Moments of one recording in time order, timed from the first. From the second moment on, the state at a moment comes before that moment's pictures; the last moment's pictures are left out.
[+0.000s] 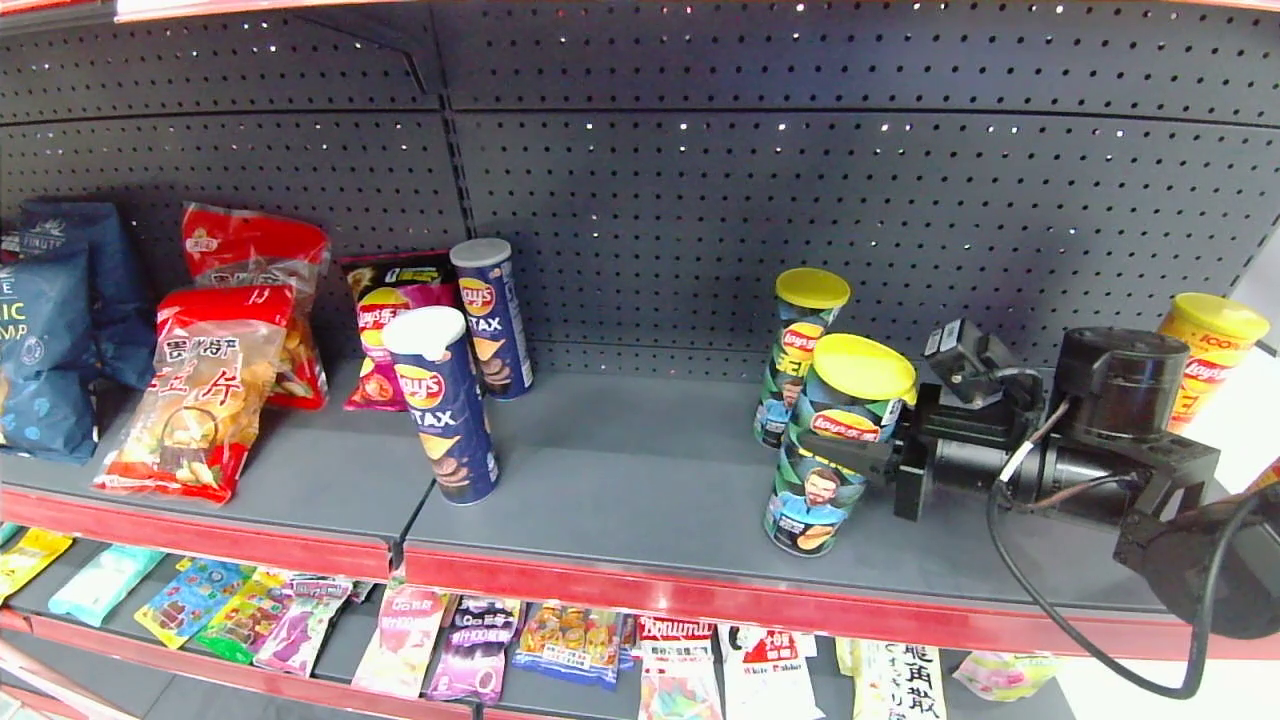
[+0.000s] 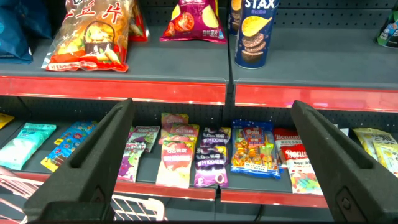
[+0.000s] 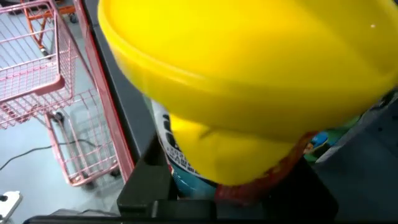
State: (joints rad) left arm 0.01 0.00 0.00 0.01 -0.04 0.01; right arm 0.27 1.80 -0.59 -0.99 0.67 -0.26
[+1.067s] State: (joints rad) left arm 0.01 0.00 0.00 0.01 -0.04 0.01; right arm 0.29 1.81 -0.61 -0.95 0.80 -0.33
